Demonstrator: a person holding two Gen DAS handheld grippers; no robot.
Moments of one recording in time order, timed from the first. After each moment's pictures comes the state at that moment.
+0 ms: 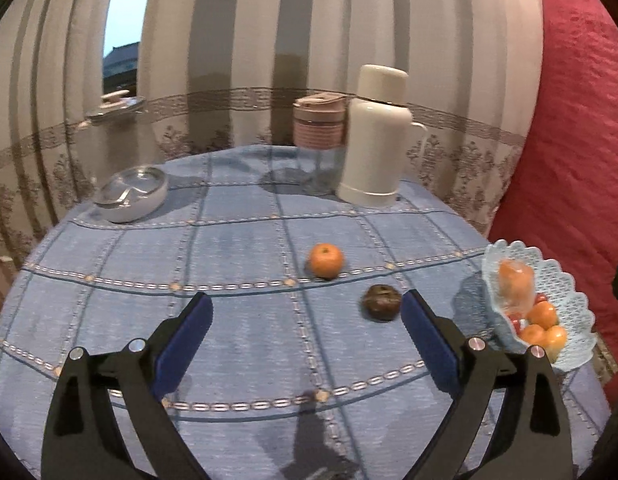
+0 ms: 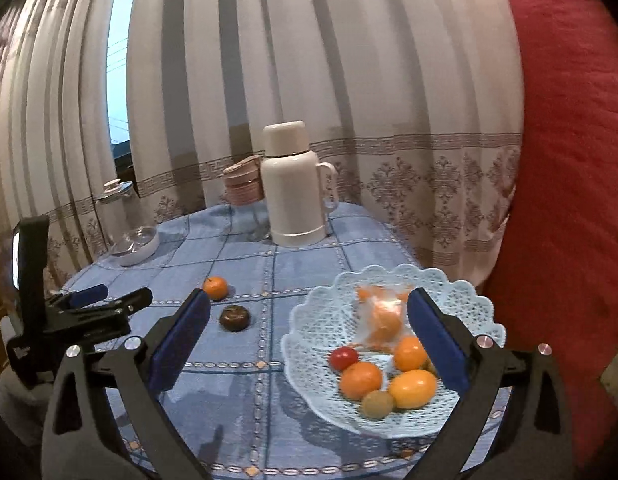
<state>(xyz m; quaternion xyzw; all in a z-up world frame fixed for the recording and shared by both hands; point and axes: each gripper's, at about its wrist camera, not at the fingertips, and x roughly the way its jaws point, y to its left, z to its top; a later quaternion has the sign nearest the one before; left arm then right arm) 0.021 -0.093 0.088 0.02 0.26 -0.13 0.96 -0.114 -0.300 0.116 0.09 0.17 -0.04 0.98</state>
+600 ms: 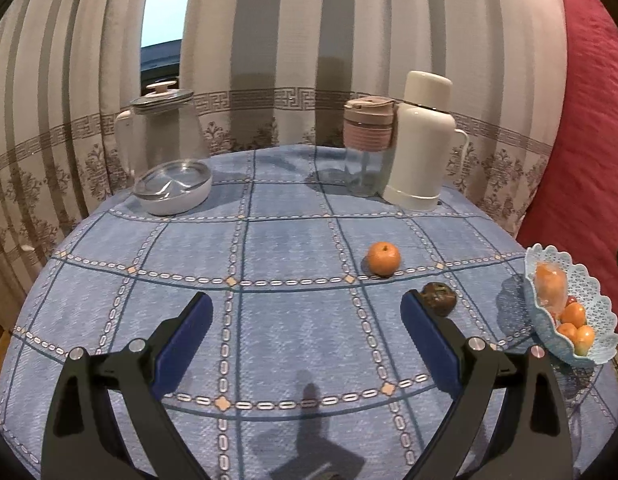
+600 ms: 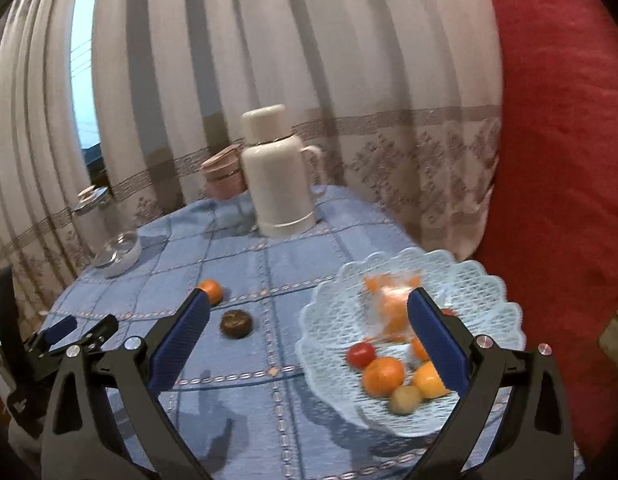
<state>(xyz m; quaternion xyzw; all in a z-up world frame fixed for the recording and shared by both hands) 0.023 -0.049 0.080 0.01 0.26 -0.08 0.96 -0.079 -0.280 0.118 0.12 0.21 -0.08 0.97</state>
